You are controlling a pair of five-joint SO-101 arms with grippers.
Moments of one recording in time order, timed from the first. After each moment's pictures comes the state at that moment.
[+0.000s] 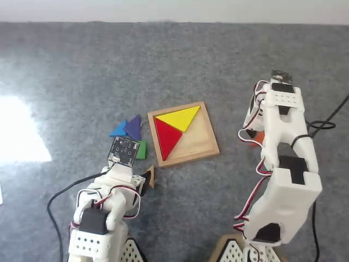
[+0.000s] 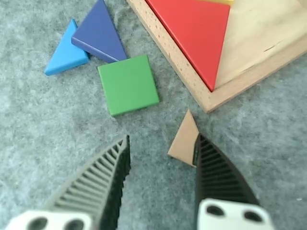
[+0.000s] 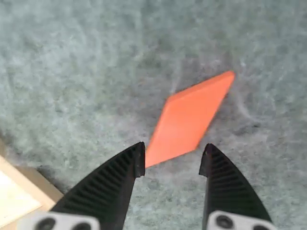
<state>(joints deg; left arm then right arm) 3.3 -103.0 96.7 72.0 -2.9 3.1 21.1 3.1 73.0 -13.4</state>
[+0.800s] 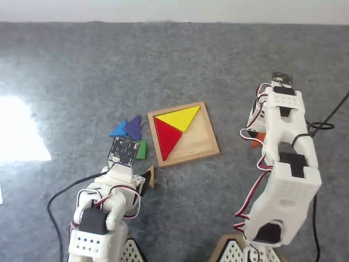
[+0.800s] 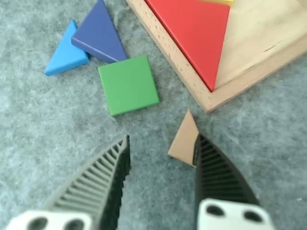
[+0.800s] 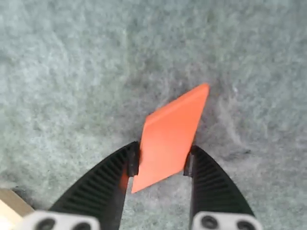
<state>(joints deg) 3.3 -103.0 96.7 72.0 -2.9 4.2 26.4 2.6 67.9 -9.1</state>
